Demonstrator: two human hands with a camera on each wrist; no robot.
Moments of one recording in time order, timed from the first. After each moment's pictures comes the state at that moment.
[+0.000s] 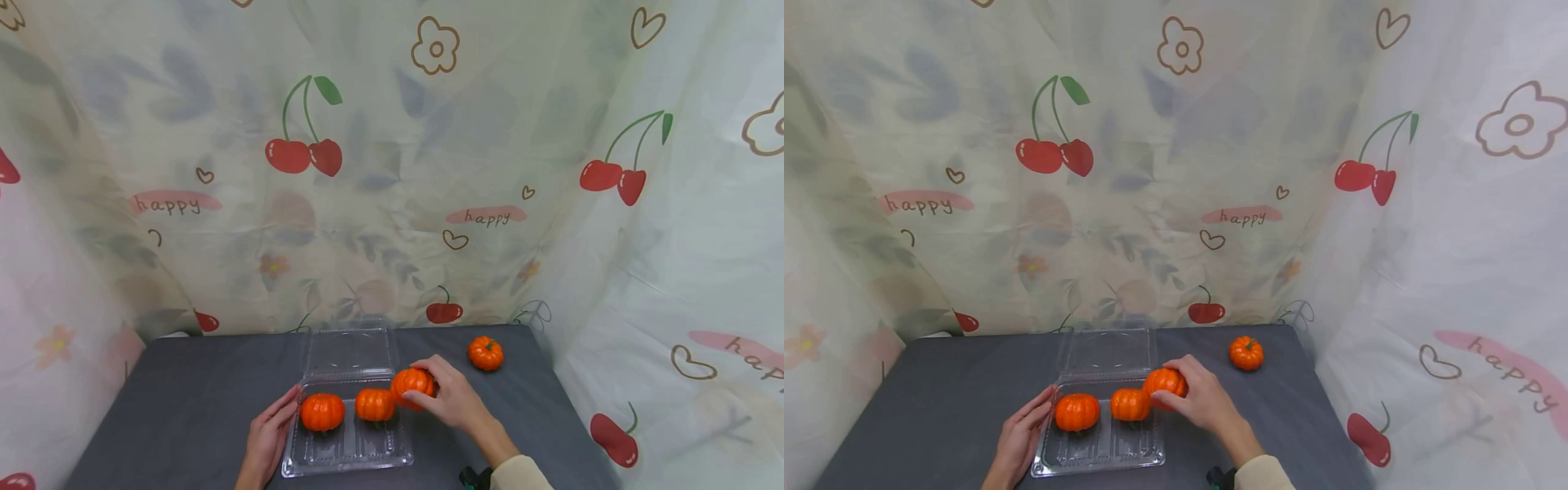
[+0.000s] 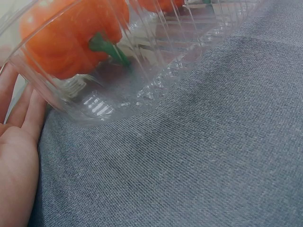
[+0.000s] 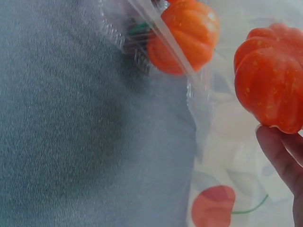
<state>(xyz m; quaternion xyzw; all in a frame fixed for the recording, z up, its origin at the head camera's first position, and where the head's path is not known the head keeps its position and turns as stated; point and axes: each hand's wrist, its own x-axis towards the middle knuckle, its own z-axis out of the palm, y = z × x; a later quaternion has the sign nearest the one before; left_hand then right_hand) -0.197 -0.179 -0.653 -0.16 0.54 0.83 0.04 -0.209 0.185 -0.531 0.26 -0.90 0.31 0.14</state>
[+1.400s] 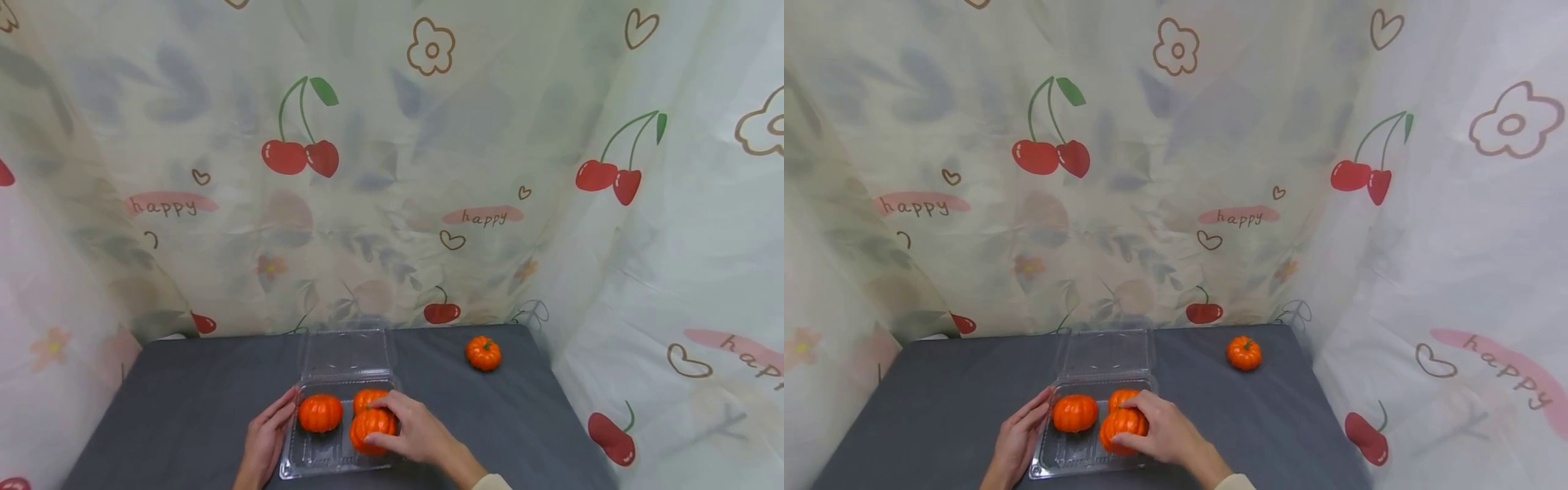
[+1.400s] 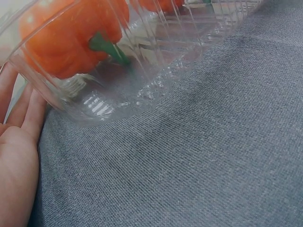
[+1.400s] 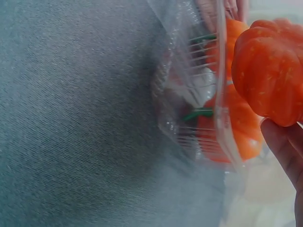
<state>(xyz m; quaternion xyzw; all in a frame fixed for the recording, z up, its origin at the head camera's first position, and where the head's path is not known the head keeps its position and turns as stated) -0.197 -0.178 -0.652 -0.17 0.52 0.84 0.04 -0.181 0.136 -0.564 0.37 -0.86 0.35 0.06</state>
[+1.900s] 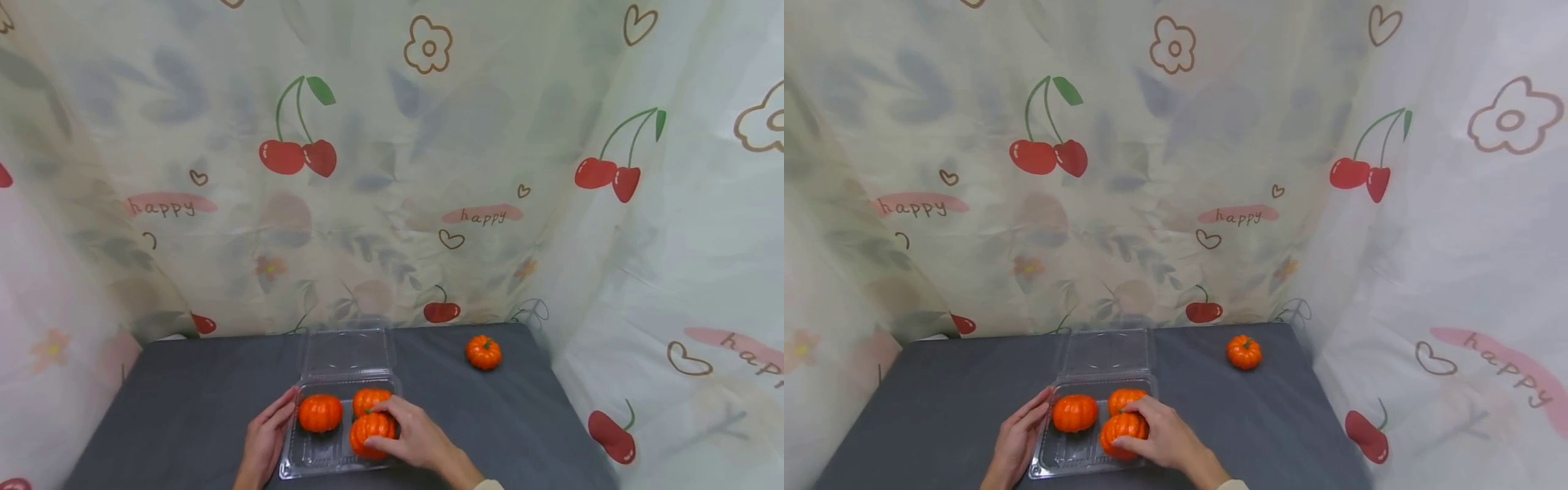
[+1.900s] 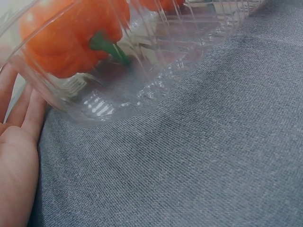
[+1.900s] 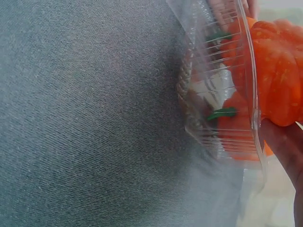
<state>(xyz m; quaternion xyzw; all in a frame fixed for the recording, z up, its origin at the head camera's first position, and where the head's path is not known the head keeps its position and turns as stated) -0.197 -0.179 -0.655 -0.16 0.52 0.84 0.03 -0.178 0.137 -0.582 0.35 -0.86 0.36 0.07</state>
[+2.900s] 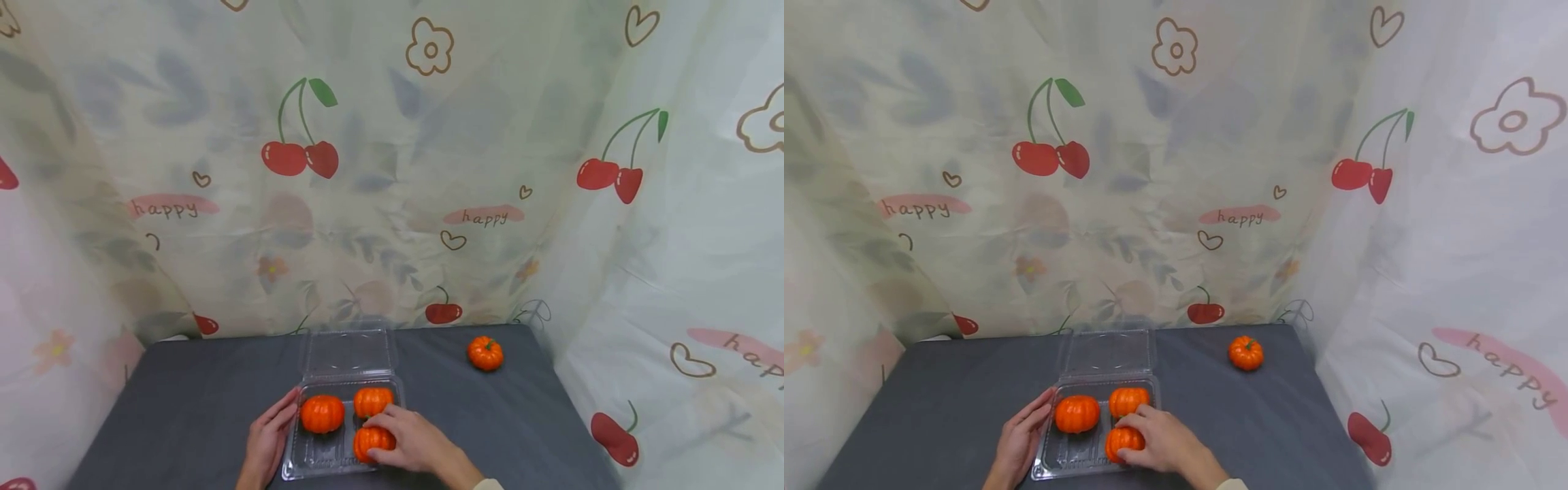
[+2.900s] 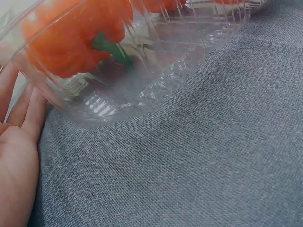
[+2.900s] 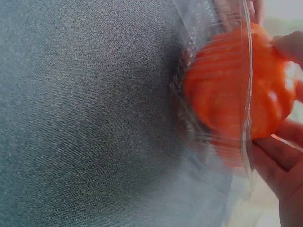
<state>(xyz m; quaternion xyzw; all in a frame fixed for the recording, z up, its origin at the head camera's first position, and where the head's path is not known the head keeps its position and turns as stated) -0.199 -0.178 -0.654 -0.18 0.53 0.83 0.04 -0.180 0.133 -0.578 0.36 -0.91 0.22 -0.05</state>
